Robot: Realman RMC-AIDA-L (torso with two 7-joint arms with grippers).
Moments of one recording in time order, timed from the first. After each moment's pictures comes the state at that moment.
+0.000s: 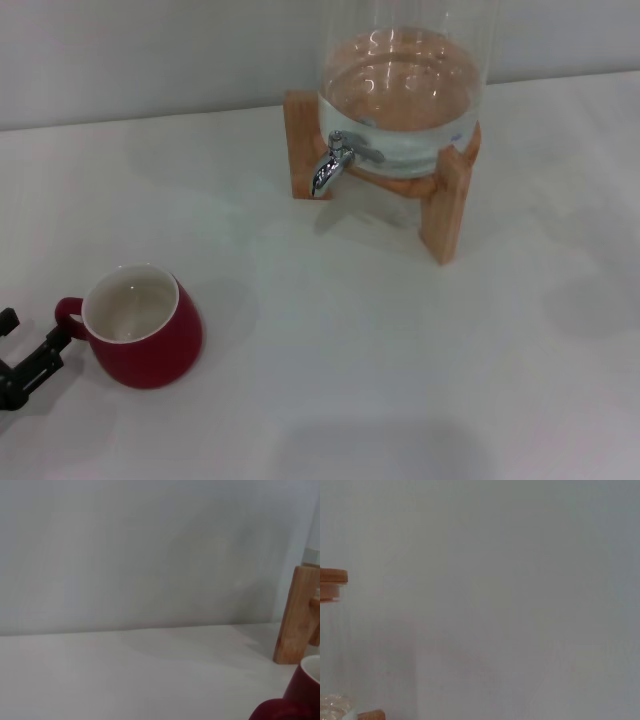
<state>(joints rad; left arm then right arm) -0.23 -2.08 0.70 0.40 -1.59 -1.26 2.22 0.11 2.00 2.58 0.90 -1.40 1.24 -1.86</state>
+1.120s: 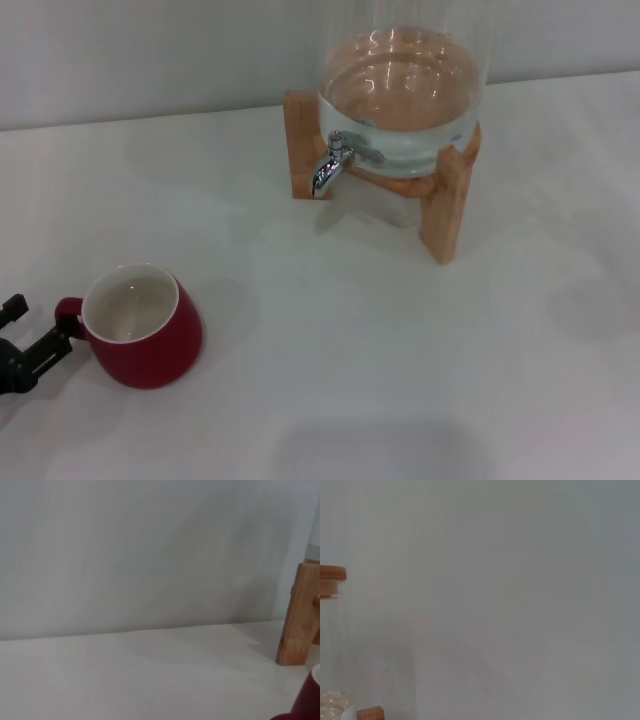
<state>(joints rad) -0.27 -2.08 0.70 0.40 -1.58 -1.22 2.21 0.11 2.00 2.58 0.90 -1.40 1.24 -1.86</state>
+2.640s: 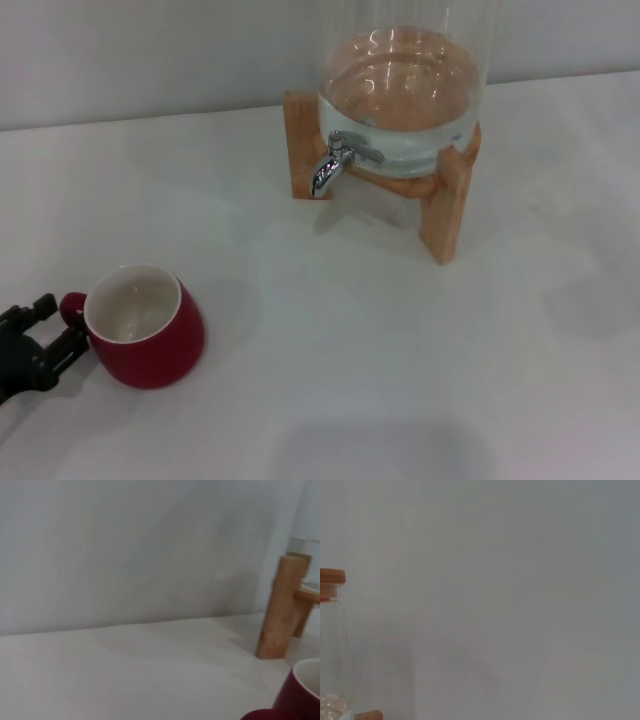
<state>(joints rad) -0.29 -2.08 0.75 0.40 -1.58 -1.21 2.18 0.12 2.00 2.59 0.90 -1.40 1.24 -1.87</state>
